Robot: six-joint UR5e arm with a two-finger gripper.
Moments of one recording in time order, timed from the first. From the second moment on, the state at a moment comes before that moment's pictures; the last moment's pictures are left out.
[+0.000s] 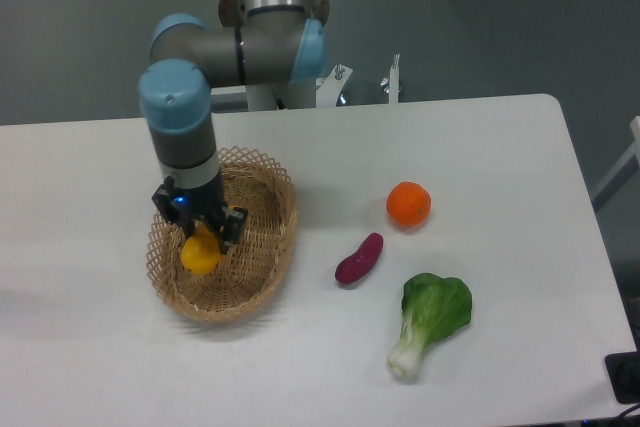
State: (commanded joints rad) arm 2.02 -1.87 -1.92 -0.78 1.62 0.47
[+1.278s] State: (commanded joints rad) arm 2.07 -1.85 -1.89 -0.78 1.66 0.46
